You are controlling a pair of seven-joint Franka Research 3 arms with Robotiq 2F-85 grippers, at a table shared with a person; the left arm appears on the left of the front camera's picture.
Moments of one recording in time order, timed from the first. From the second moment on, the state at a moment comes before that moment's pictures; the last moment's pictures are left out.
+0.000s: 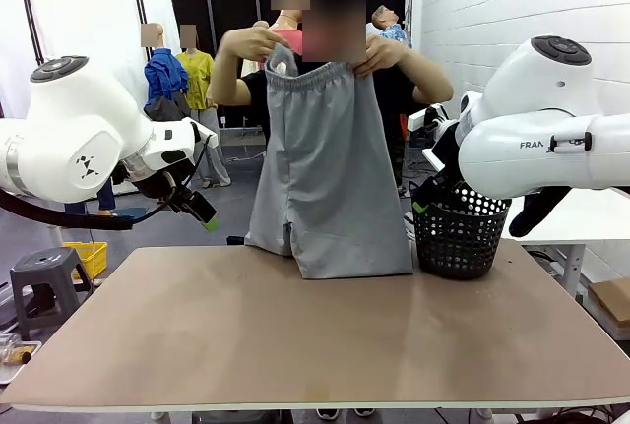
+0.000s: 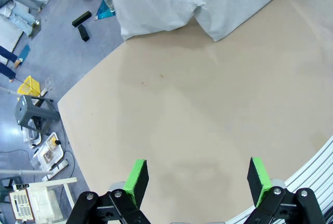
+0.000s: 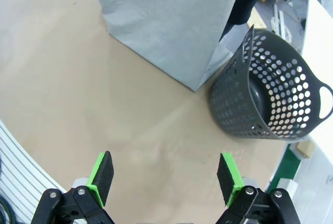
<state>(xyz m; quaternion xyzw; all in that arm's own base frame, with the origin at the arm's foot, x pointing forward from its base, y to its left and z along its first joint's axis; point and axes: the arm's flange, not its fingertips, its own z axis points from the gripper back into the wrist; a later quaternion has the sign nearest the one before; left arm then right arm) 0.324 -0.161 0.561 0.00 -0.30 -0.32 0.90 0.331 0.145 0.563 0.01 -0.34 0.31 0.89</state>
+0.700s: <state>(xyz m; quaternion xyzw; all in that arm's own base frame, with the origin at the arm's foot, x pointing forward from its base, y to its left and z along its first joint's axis) 0.324 -0.161 0.561 0.00 -0.30 -0.32 0.90 0.331 0.145 0.563 0.01 -0.34 0.31 0.89</state>
